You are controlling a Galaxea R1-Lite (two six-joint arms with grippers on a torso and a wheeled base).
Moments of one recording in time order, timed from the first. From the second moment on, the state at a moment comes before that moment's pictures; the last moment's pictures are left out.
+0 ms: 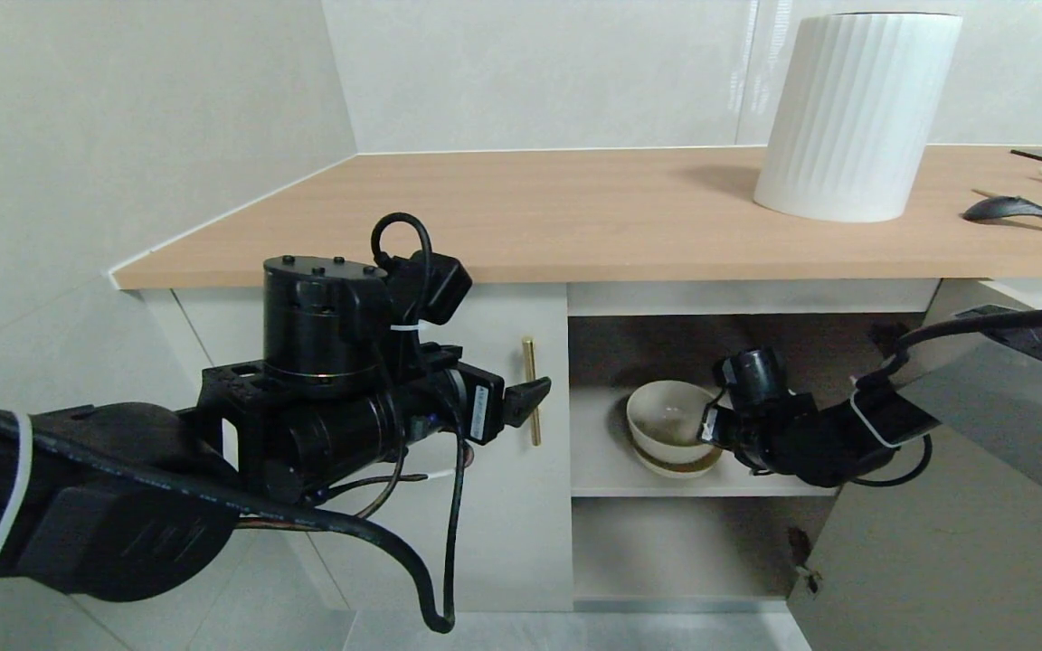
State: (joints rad) left arm -0.60 1.74 -0.90 -0.51 0.10 -0.03; right arm 0.37 2.32 -1.22 -0.41 -0.38 0.56
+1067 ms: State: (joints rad) left arm -0.61 1.73 -0.89 -0.51 0.10 -0.03; right arm 0.56 1.96 -0.90 -0.38 -0.35 0.52
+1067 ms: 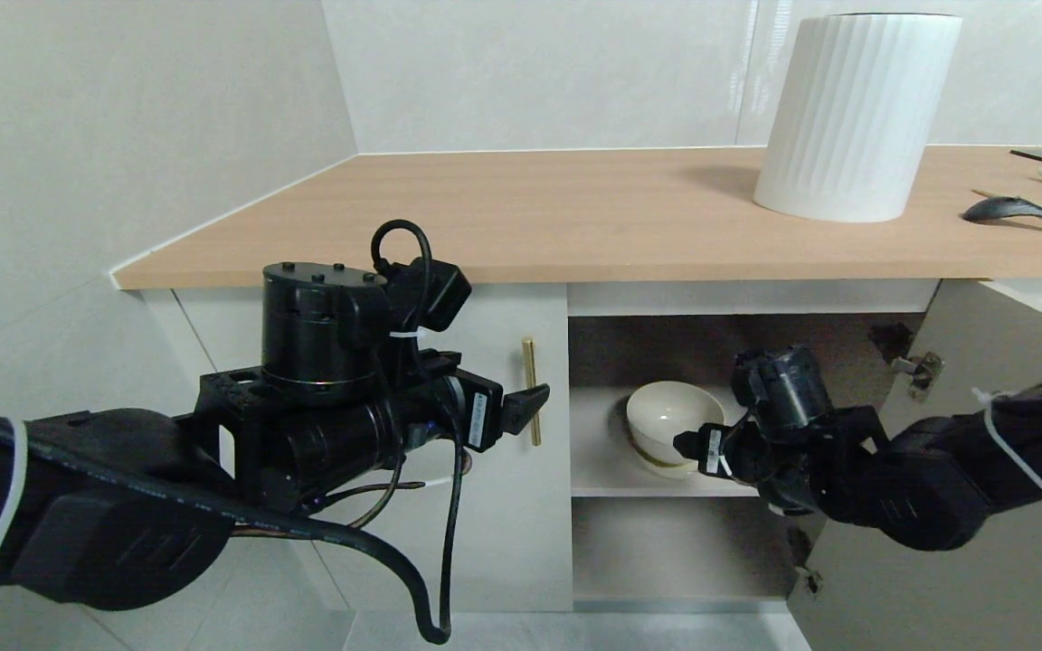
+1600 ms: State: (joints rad) left arm -0.64 1.73 -0.87 -0.51 0.10 -0.03; right arm 0.76 1.71 -0.63 -0.36 -0.32 0.56
